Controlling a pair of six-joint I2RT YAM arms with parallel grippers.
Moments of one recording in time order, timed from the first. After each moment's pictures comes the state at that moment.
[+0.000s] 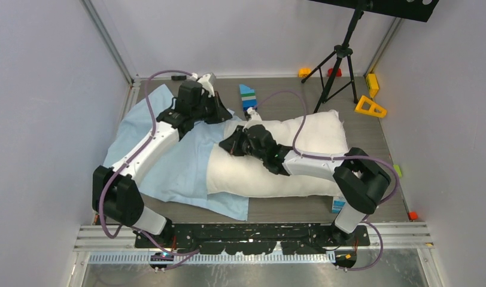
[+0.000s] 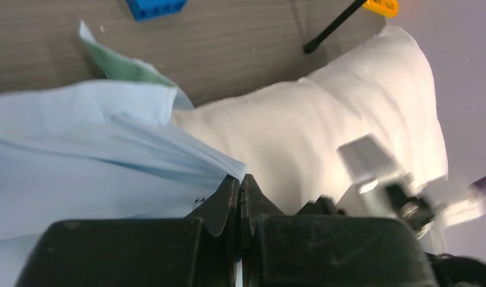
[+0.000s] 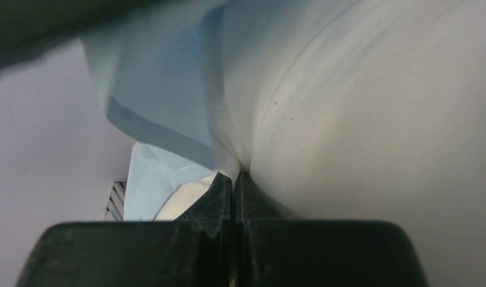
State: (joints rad) left arm -0.42 1.48 1.30 -0.32 0.27 -0.47; right arm 0.90 1.68 0.94 0.42 0.03 0.82
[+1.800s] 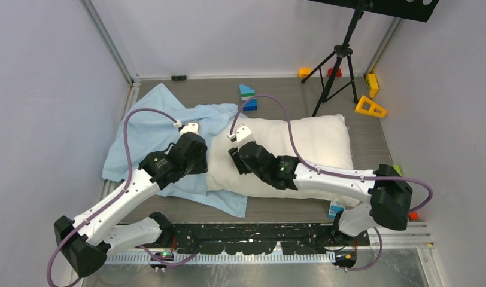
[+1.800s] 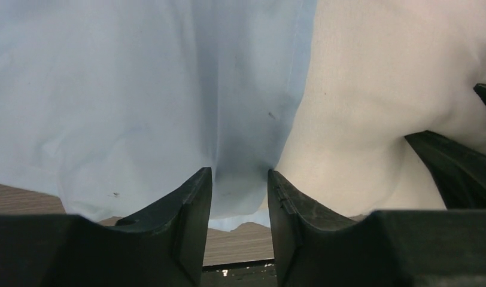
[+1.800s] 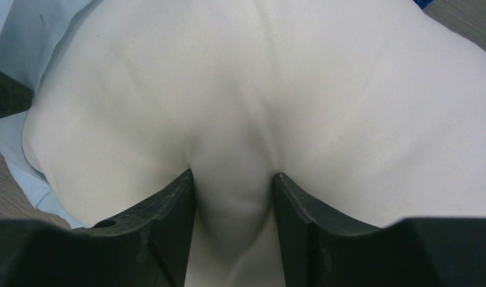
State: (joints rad) left arm -0.72 0.99 0.94 -0.84 -0.34 -0.63; right arm 1.11 1.44 1.00 -0.15 0.47 0.20
